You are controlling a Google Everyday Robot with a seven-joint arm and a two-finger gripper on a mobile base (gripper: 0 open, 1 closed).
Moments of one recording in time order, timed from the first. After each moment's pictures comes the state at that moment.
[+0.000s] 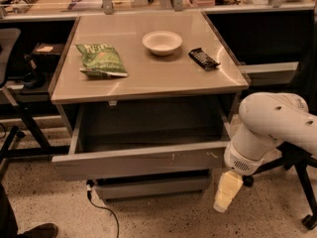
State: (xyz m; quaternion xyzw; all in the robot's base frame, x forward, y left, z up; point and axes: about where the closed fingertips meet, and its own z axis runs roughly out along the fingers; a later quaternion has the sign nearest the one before) arm 0.413 -0.194 0.652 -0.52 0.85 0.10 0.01
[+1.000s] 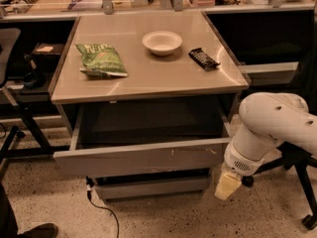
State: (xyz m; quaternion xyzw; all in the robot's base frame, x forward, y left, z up) arm 0.413 -0.194 0.652 -0.52 0.85 0.10 0.01
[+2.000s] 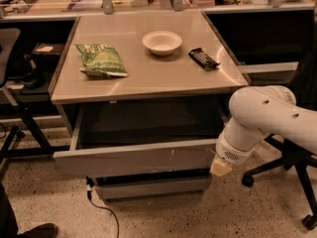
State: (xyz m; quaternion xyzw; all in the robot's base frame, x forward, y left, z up) arm 0.450 -0.182 0.654 -0.52 0.85 0.07 0.04
